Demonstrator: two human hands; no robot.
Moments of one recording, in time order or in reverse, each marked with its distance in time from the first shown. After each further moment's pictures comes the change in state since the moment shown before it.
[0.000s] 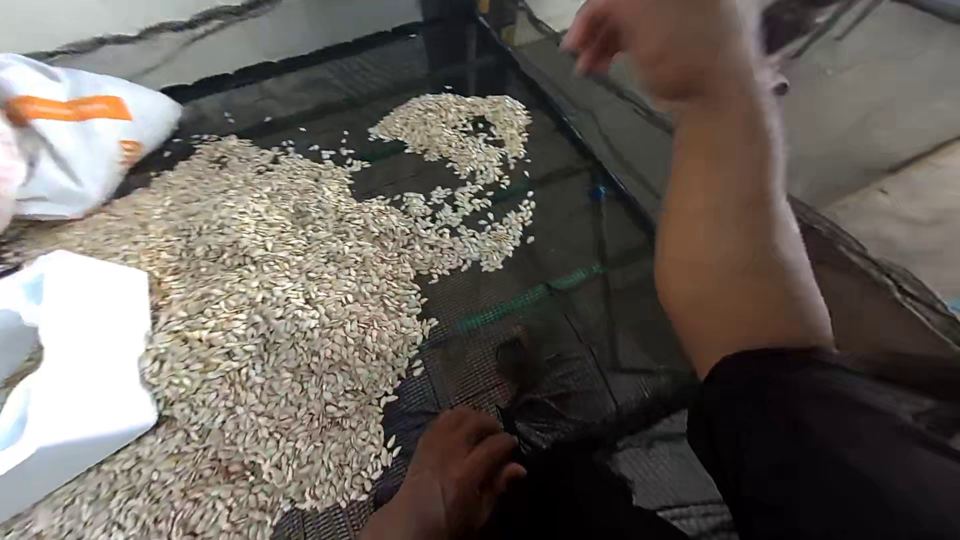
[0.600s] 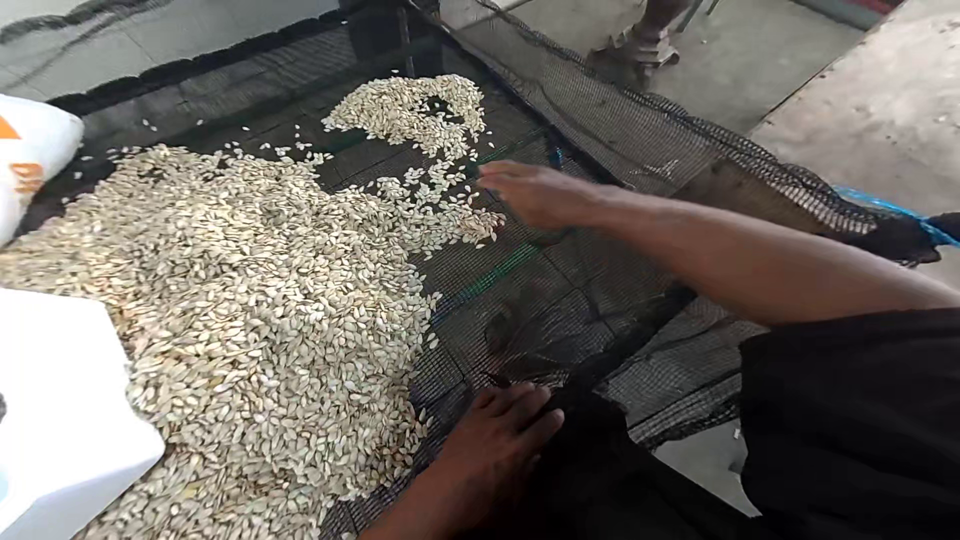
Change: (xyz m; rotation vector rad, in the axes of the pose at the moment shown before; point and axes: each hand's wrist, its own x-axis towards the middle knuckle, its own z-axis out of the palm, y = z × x) left_hand -0.019 -0.010 -0.011 -0.046 -0.343 0.304; right_hand -0.115 0.035 0.104 -0.575 -0.510 -0.011
